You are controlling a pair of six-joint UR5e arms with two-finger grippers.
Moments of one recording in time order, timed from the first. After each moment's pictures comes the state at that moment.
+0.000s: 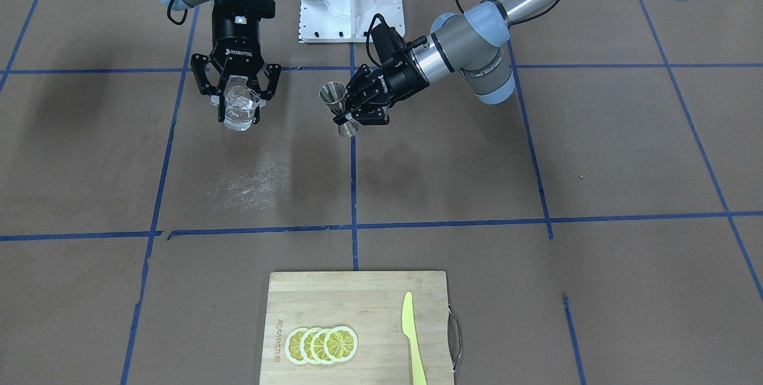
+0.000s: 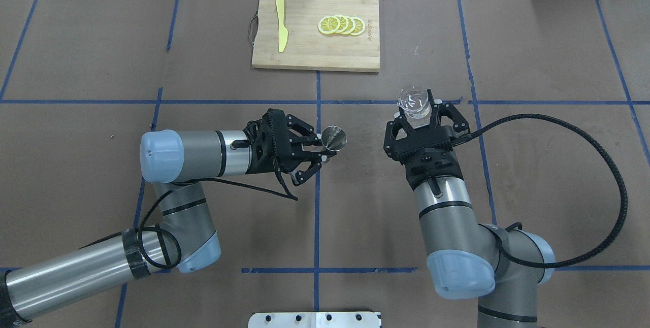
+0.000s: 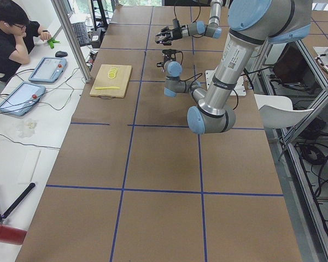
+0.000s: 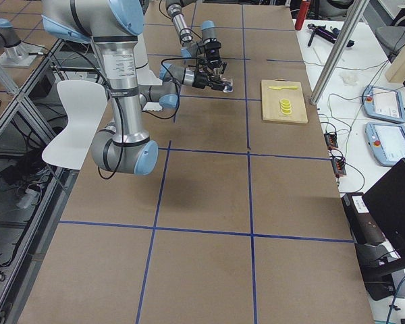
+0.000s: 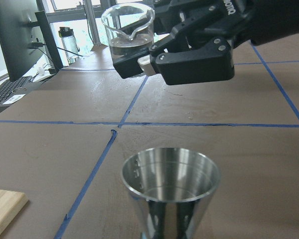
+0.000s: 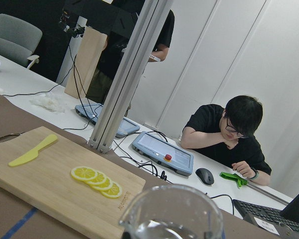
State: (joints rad) left arm -0.46 -2.18 -1.38 -2.99 -1.77 -0.10; right arm 0.20 -1.28 1.92 -1.05 0.42 0.69
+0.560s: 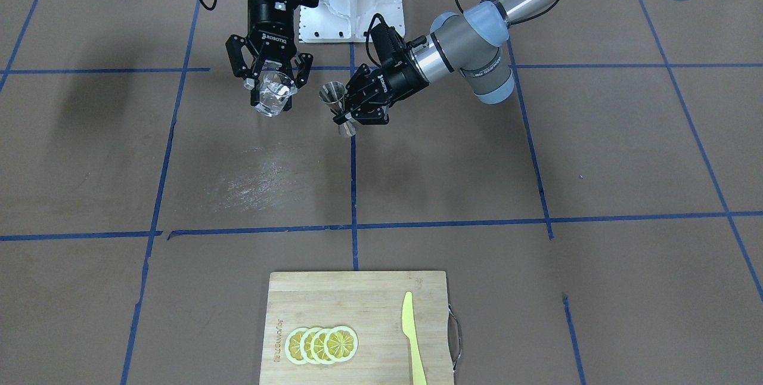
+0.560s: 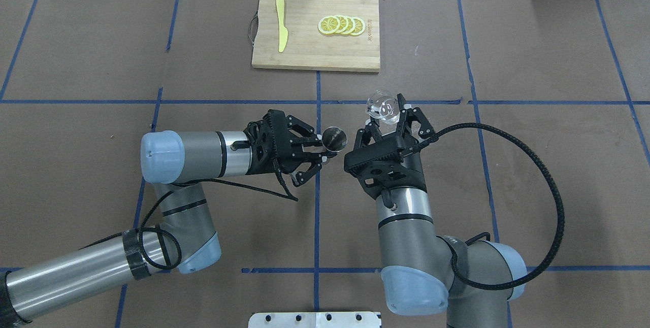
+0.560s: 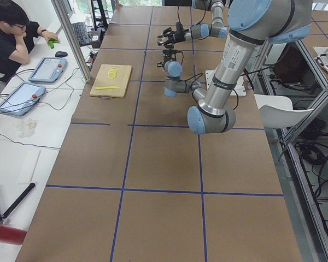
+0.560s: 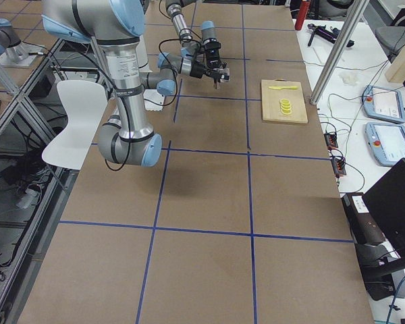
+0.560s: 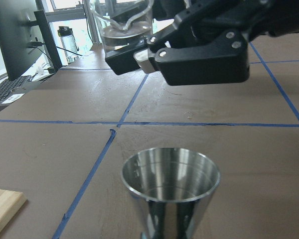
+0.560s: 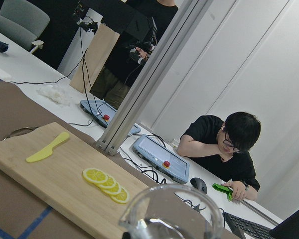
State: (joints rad) left arm -0.46 -2.18 -1.38 -2.99 -1.77 -0.10; right arm 0.15 -1.17 1.92 -1.28 0.36 0.68
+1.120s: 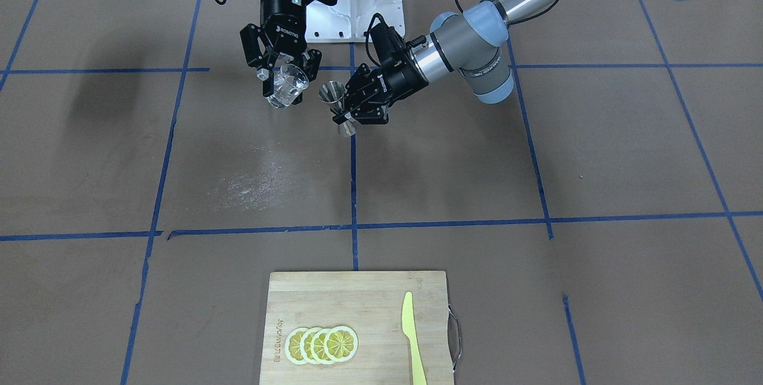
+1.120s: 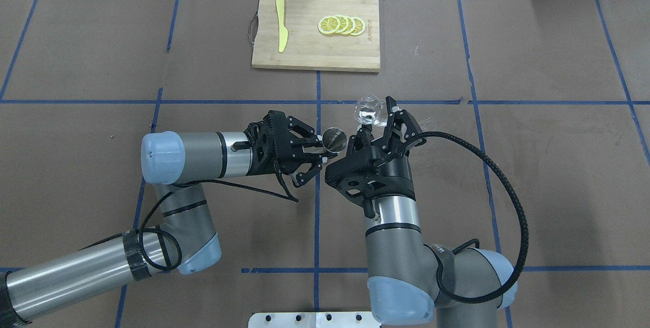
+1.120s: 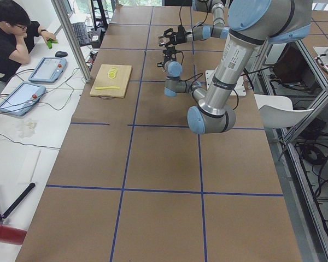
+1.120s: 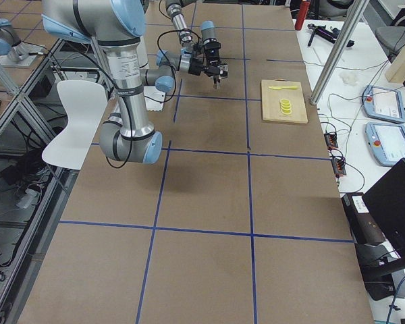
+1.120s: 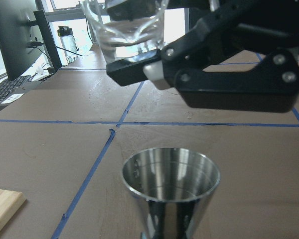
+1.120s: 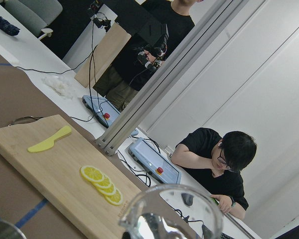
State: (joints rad) left arm -0.46 -2.18 -1.38 -2.99 -1.77 -0.10; right arm 0.13 -1.14 1.92 -1.32 0.32 0.55
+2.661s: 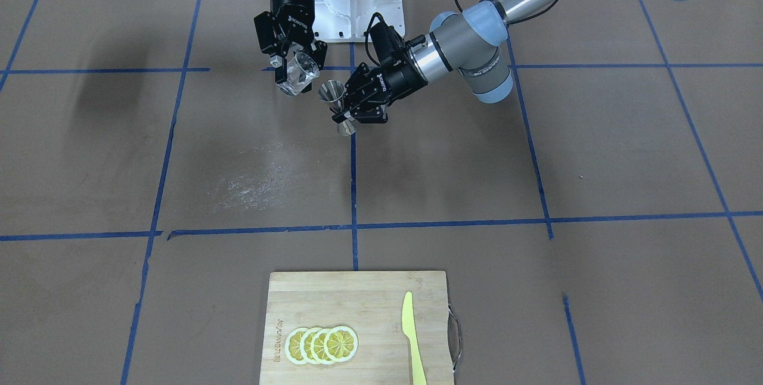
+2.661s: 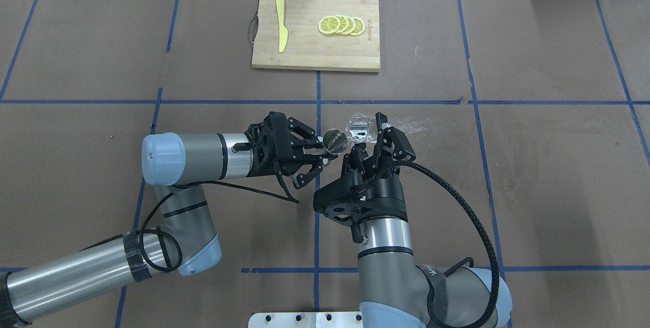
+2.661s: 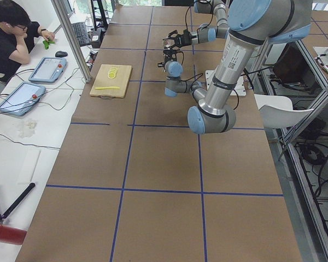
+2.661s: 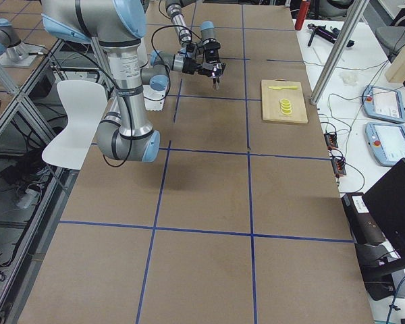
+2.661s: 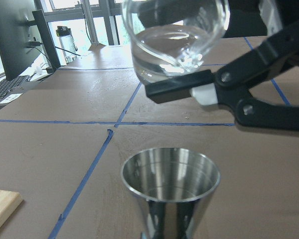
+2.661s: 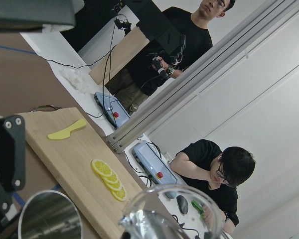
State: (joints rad) left arm -0.45 -2.18 -1.38 -2.99 -1.77 -0.11; right arm 0.07 -1.13 1.92 -1.37 0.27 0.47
